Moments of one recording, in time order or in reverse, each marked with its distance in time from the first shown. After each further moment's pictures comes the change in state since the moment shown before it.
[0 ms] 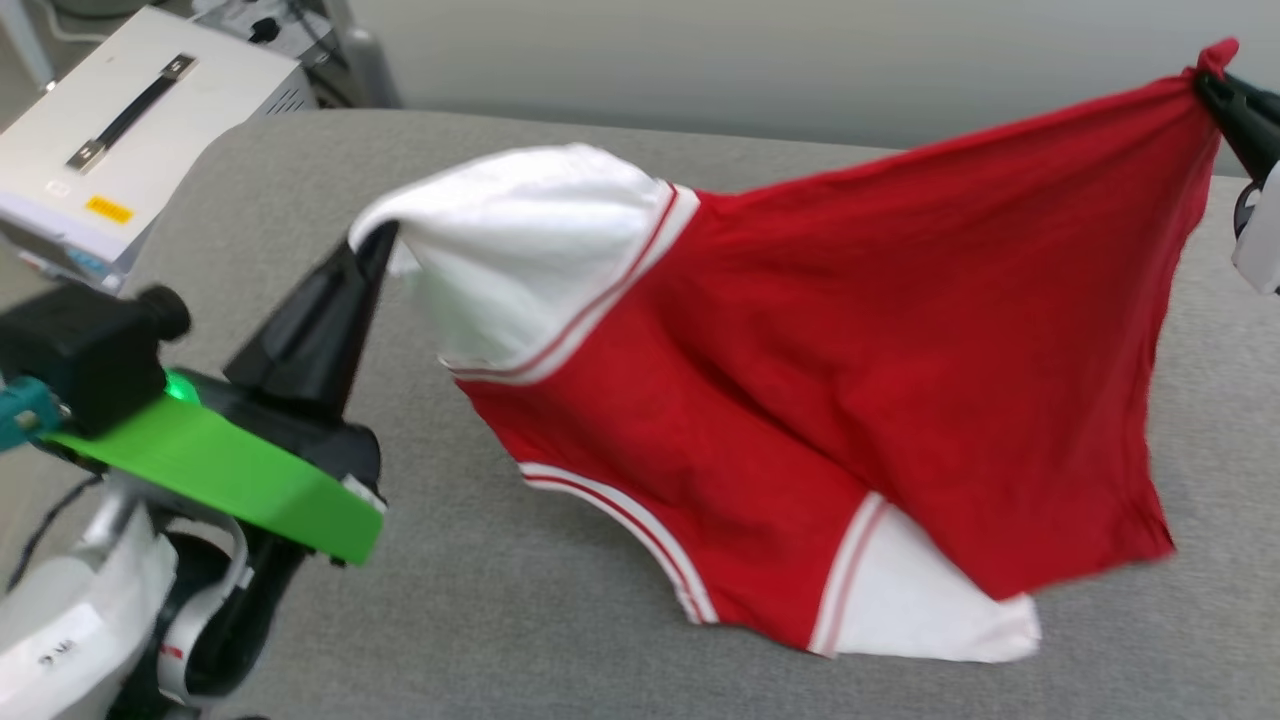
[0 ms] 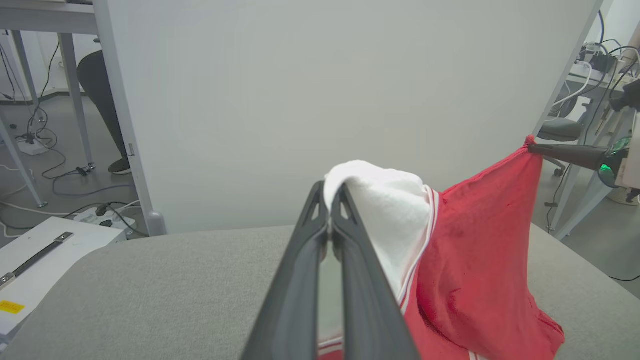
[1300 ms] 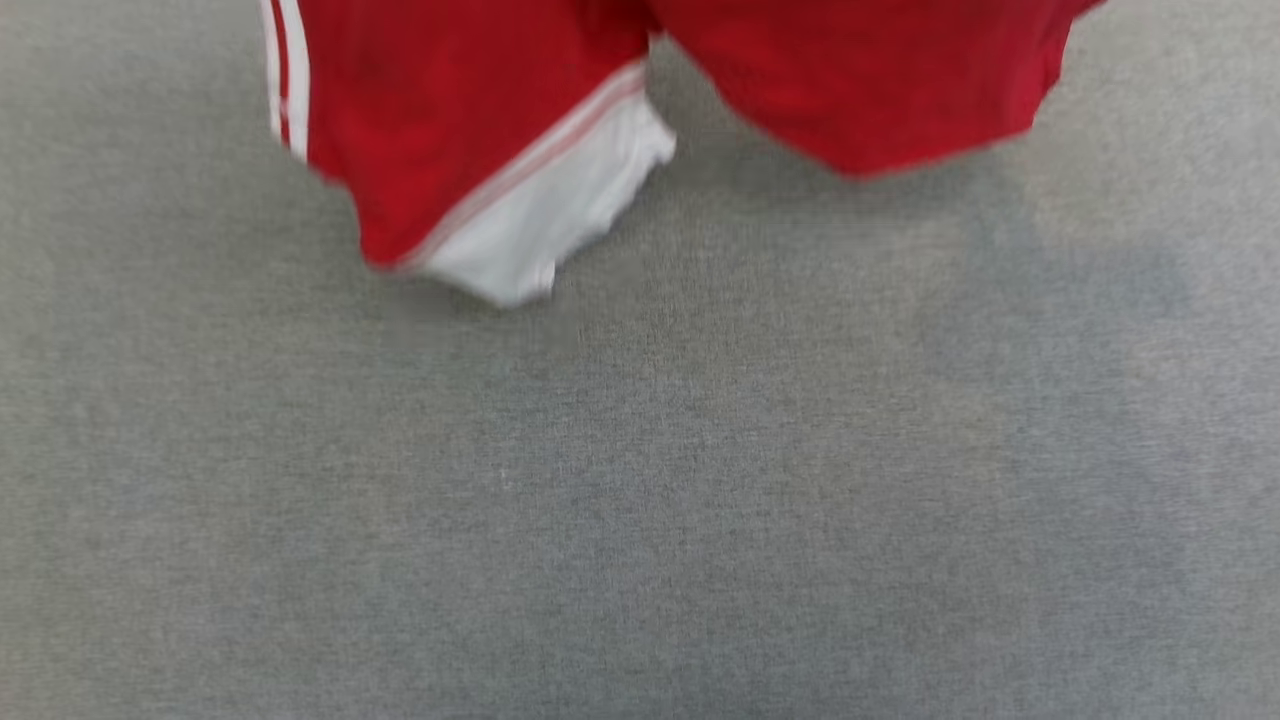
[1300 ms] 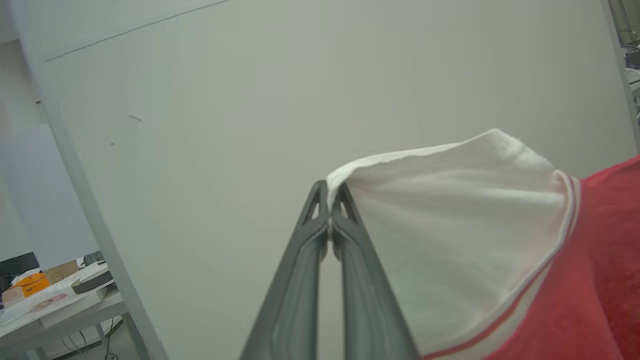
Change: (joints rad) left arm -1.061 0.141 0.065 0.401 0.161 -0.279 0.108; right arm -0.482 0.116 -0.127 -0.141 -0.181 0.000 -0.088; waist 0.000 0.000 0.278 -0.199
